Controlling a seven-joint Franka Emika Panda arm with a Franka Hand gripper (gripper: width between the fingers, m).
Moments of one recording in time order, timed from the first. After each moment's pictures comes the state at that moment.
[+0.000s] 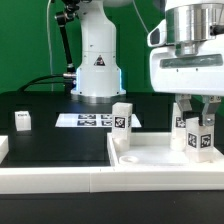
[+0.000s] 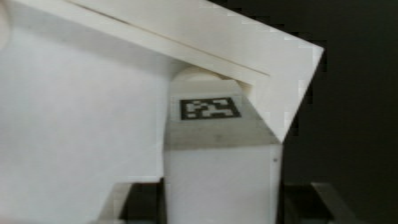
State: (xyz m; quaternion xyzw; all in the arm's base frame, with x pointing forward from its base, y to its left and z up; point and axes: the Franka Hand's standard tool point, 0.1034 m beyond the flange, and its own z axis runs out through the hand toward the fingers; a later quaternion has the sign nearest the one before) arm 0.626 0.109 0.088 -0.77 0.63 -0.03 0.08
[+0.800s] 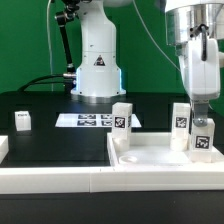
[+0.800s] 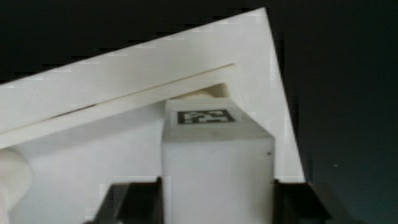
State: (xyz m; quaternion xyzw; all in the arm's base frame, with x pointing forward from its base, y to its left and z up) arm 0.626 0.114 0.088 -0.58 0.81 -0.01 0.08
